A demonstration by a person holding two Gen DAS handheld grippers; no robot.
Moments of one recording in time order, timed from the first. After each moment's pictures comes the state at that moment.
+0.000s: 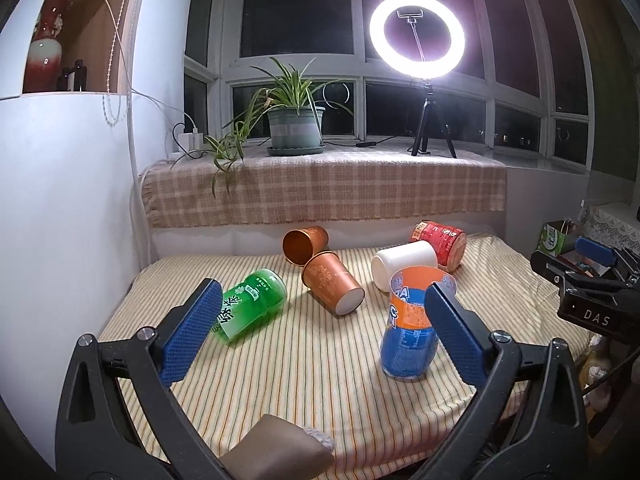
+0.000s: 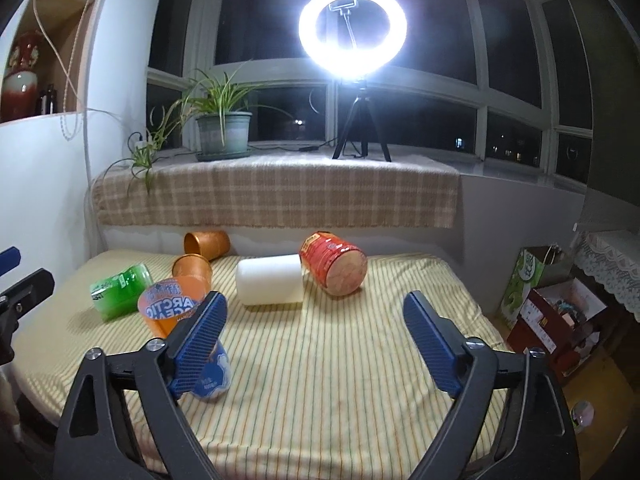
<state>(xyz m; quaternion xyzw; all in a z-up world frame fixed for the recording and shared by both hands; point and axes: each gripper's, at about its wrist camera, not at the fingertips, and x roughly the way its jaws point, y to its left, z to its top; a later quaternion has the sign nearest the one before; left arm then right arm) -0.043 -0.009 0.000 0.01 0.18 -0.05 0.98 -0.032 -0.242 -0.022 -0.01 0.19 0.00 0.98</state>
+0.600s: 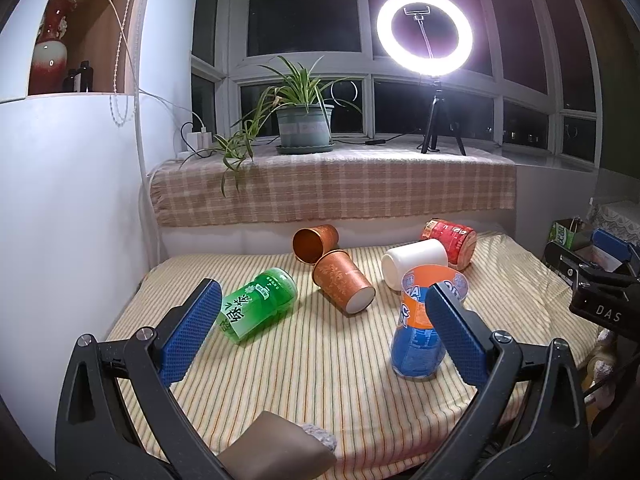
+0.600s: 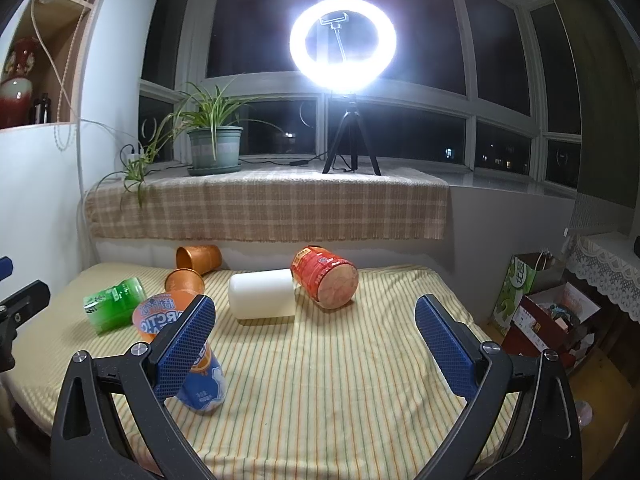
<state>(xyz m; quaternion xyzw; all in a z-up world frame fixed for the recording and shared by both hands) -0.043 -0.007 0.001 0.02 0.18 -0.03 0.98 -0.032 -0.242 -0.019 -0.01 0.16 -0.02 0.99</state>
